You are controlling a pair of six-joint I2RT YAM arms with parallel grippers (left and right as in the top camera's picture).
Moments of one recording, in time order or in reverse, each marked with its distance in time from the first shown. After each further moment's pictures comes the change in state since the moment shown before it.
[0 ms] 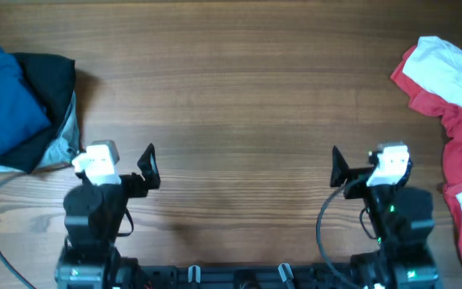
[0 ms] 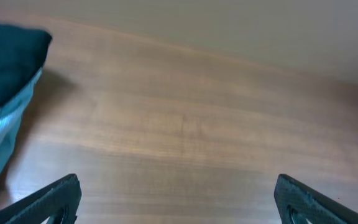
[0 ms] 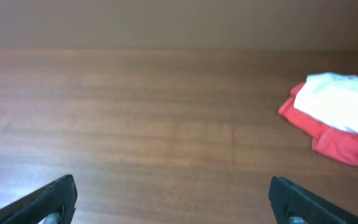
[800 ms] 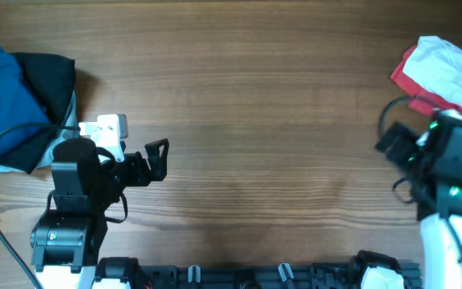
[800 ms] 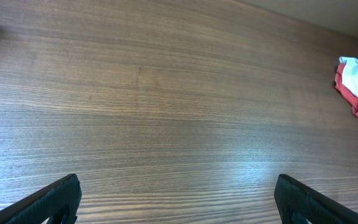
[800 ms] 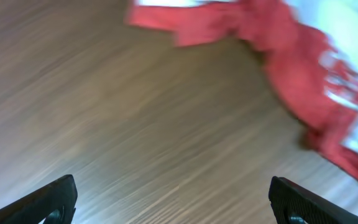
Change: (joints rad) left arm 0.000 0.322 0.370 -0.329 0.213 0.000; right arm -0.387 0.613 0.451 -0.380 0.136 0.325
